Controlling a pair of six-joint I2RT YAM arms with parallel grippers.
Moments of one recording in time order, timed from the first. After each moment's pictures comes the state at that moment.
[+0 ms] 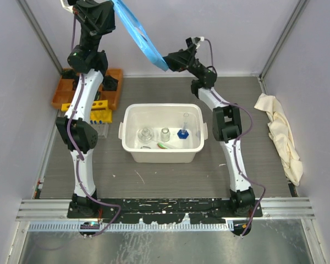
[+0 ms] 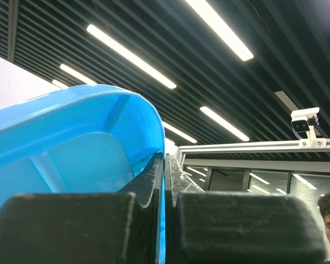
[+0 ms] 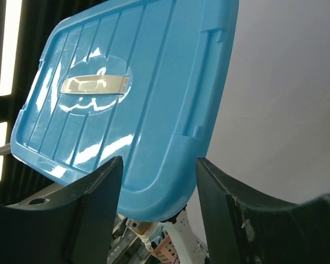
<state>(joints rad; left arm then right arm) -0.20 2.17 2.42 1.30 0.45 -2.10 0.28 2.62 2.27 1.51 -0.78 2.09</state>
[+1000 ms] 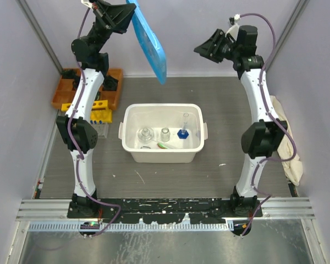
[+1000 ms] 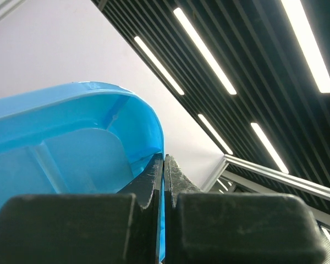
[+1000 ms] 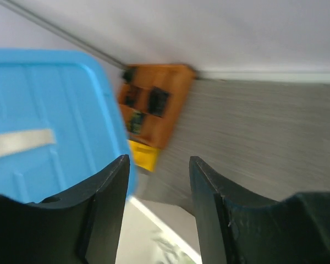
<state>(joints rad) -0.19 2.17 2.38 0.97 0.66 -2.01 0.07 2.08 2.28 -0.35 -0.76 0.75</state>
